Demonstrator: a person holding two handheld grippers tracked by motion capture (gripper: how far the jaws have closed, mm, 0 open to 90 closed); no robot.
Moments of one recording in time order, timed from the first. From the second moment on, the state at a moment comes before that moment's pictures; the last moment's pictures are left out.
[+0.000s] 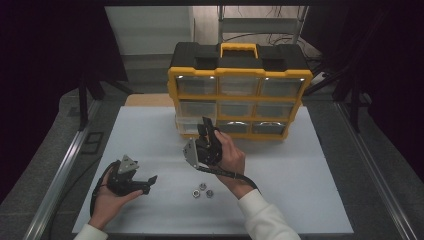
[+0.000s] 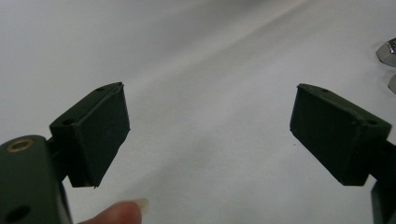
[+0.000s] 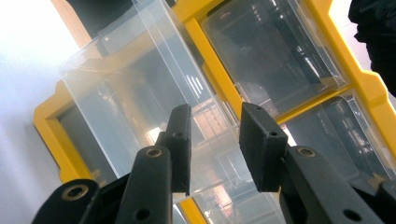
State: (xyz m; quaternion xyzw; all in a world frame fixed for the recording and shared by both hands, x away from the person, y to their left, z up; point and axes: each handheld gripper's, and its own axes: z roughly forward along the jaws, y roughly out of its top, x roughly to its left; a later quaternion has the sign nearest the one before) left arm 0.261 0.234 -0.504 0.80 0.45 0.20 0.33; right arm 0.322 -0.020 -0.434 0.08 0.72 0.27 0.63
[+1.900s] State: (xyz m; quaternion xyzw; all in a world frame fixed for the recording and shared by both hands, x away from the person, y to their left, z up) left arm 0.261 0.236 -0.504 0.80 0.45 0.20 0.33; right arm 0.314 -0.024 -0.434 0.09 0.72 0.28 0.63
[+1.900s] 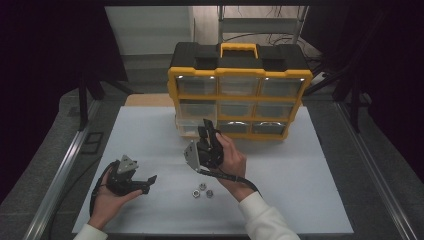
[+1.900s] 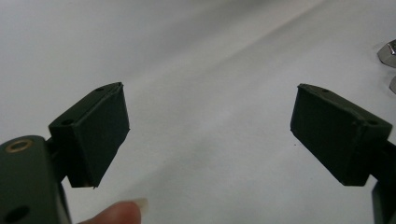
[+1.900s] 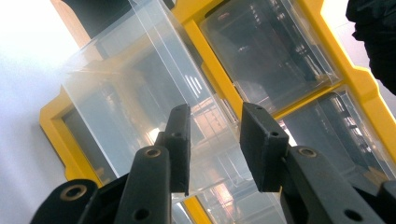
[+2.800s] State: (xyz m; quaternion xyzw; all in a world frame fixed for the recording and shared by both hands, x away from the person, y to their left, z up) left arm 0.260 0.236 -0.503 0.80 0.45 0.20 0.34; right arm 0.307 -0.025 -0.434 0.08 0.72 0.28 0.63
